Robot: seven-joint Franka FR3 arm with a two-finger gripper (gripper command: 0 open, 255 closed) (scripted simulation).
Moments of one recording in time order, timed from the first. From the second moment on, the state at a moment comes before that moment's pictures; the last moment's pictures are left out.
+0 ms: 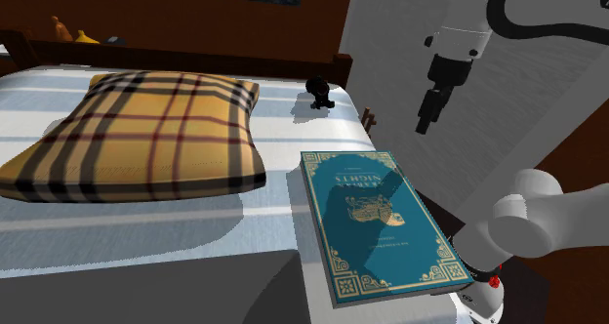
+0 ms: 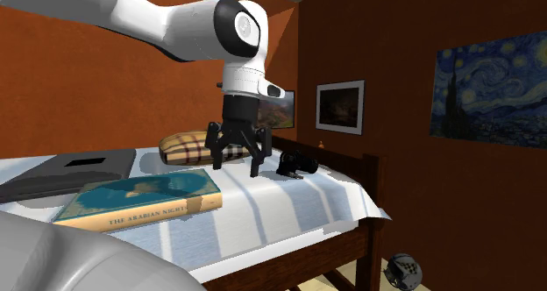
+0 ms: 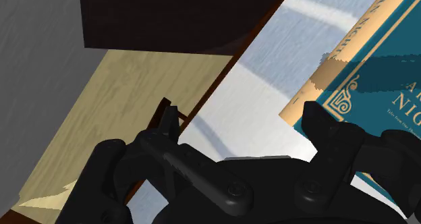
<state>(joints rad) 0.01 -0.83 0.04 -2.41 0.08 1.46 -0.05</state>
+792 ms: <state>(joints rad) -0.03 -0.43 0.14 -2.14 0.03 1.59 0.10</state>
